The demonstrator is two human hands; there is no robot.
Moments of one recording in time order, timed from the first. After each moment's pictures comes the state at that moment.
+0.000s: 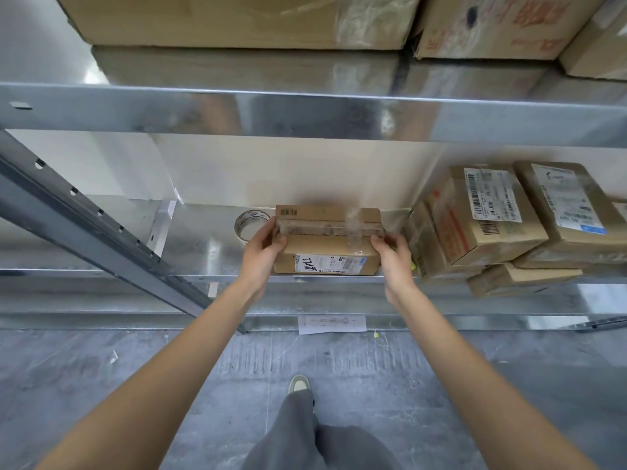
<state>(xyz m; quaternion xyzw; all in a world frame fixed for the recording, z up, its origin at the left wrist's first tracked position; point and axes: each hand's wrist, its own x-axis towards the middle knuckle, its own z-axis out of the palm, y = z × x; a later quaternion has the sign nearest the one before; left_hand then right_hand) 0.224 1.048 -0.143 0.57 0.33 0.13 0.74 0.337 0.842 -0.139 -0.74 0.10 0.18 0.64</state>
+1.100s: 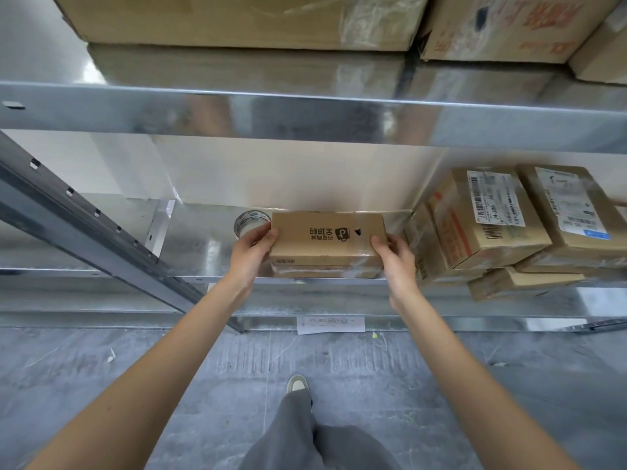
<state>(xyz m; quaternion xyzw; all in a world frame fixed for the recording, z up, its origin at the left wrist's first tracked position) 0.220 1.063 -0.144 0.57 0.34 0.11 0.74 0.334 0.837 -0.134 -0.72 0.06 0.17 0.66</state>
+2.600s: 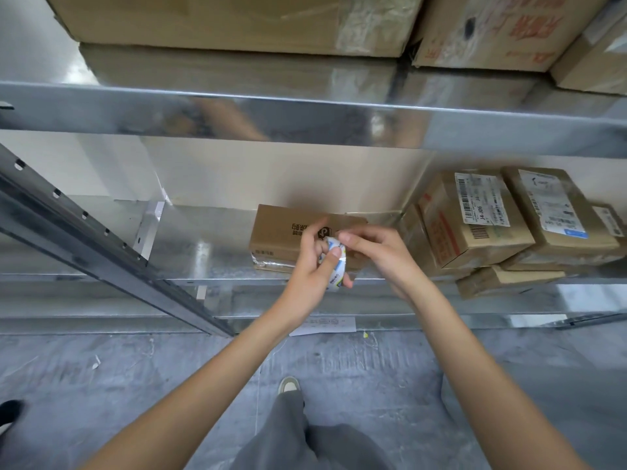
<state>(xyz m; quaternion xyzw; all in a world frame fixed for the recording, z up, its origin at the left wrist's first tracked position) 0.217 0.957 -0.071 0.66 0.14 0.09 0.74 0.324 0.844 -0.059 -0.71 -0.14 0.31 0.62</state>
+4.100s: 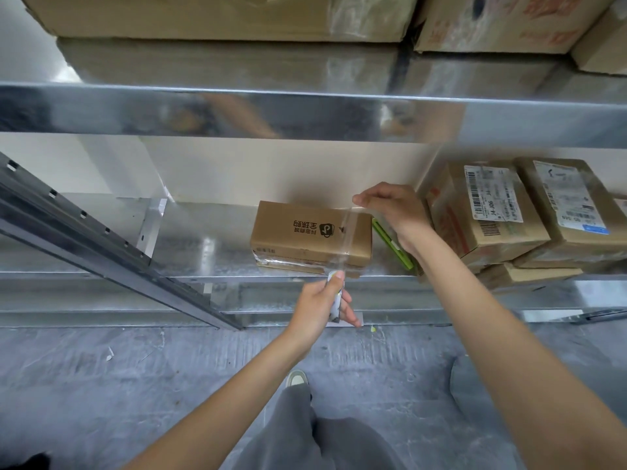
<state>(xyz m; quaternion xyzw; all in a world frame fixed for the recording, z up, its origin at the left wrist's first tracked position) 0.198 0.933 -0.094 0.59 0.29 -0.08 0.75 0.395 0.863 -0.063 -0.77 -0.11 0.22 0.59</state>
